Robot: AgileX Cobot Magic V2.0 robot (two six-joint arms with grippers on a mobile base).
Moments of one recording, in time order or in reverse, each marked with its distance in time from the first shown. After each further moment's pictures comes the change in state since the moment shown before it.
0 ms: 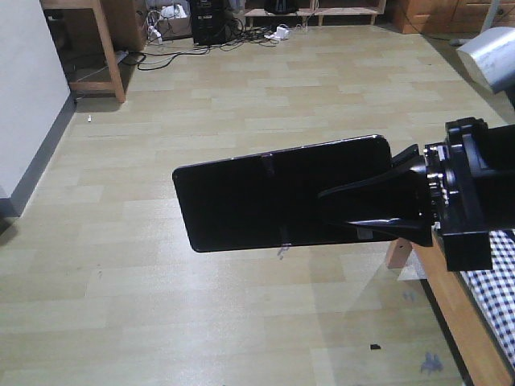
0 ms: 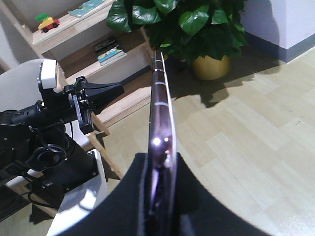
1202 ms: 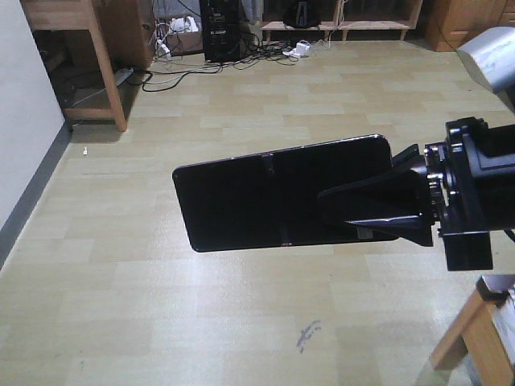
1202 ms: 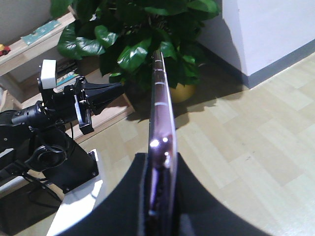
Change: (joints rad) left arm 0.000 0.000 0.000 0.000 0.000 0.000; right arm 0.000 0.000 0.000 0.000 0.000 0.000
